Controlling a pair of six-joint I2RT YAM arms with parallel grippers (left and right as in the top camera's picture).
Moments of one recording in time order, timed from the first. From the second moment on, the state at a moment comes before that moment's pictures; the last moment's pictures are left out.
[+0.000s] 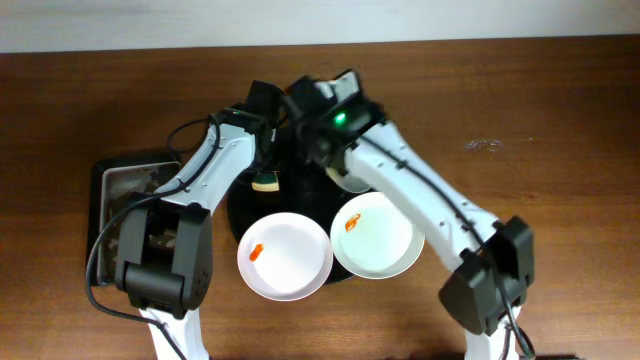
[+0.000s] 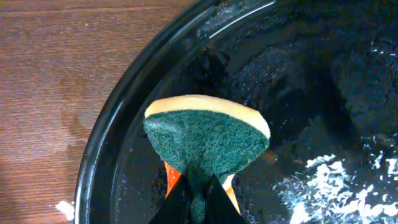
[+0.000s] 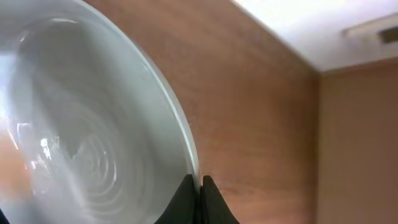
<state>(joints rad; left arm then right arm) -0.30 2.04 1.54 -0.81 -0.07 -0.23 0.67 2.03 1.96 -1.26 0.82 0.25</state>
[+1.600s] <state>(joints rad) -0.30 2.04 1.54 -0.82 -0.03 -0.22 -0.35 1.50 1.38 -0.98 -0.28 0.27</state>
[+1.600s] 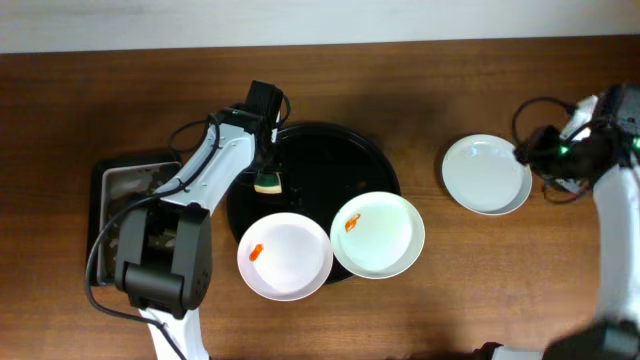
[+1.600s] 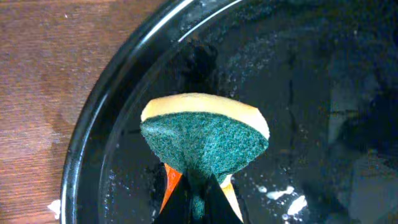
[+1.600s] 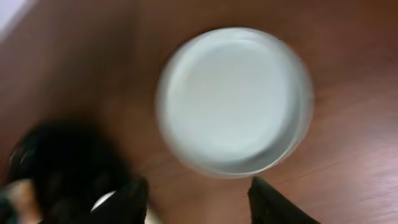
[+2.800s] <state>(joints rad) 0.27 1.63 0.81 -0.40 -0.11 -0.14 0.06 1.34 1.38 -1.06 -0.30 0.25</state>
